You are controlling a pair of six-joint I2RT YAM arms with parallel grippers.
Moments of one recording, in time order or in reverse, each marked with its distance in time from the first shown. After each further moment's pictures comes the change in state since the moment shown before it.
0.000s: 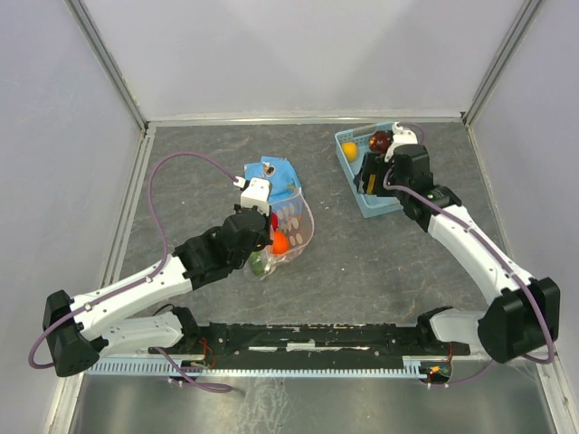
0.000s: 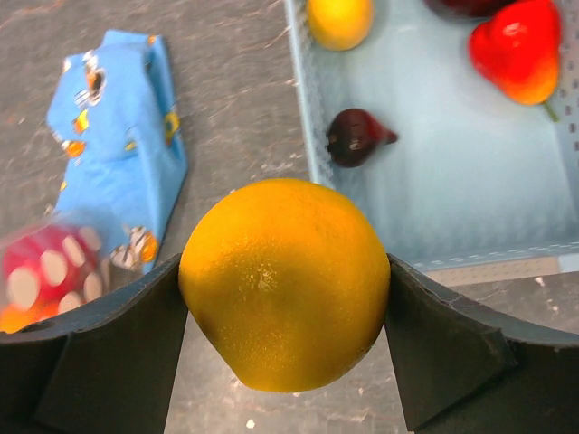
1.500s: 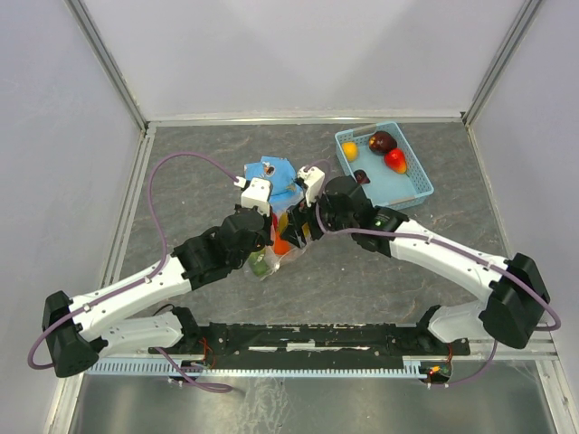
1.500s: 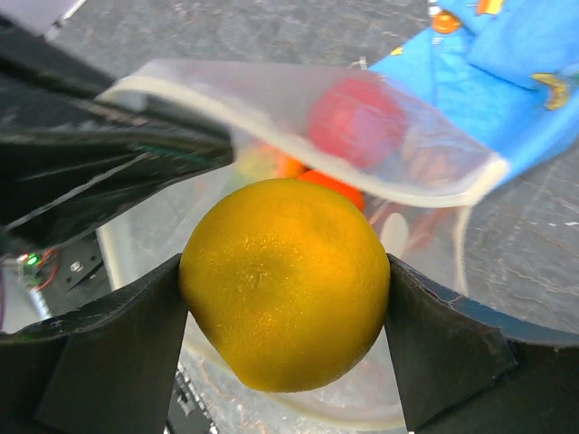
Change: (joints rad) left arm 0.000 -0.006 0.000 0.003 0.030 0.000; right arm 0.520 0.048 -0.025 0.132 -0.289 -0.111
